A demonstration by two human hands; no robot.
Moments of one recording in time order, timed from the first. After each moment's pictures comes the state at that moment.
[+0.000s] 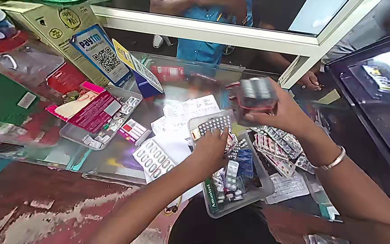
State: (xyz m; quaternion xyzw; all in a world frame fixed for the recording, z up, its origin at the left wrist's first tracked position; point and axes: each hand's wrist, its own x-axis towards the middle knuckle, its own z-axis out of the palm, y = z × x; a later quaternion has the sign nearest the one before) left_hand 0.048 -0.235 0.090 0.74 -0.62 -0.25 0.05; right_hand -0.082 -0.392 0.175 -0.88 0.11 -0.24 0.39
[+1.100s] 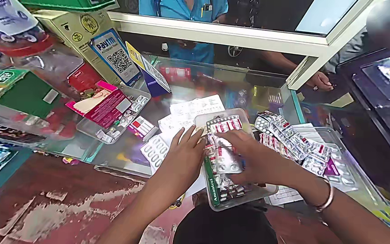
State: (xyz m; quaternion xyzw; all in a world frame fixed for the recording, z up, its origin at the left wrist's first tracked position) left_hand 0.070 -0.142 0.094 0.76 -0.63 -0.03 0.16; right_hand -0.092 -0.321 0.119 -0.96 0.03 -0.01 0.27
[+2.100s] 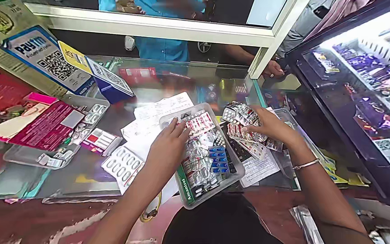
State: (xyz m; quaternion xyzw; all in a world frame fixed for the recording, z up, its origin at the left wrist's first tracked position) left_hand 0.070 -0.195 0.059 0.74 -0.66 0.00 0.17; right_hand -0.194 -0.453 0.090 -0.90 0.40 -0.01 0.20
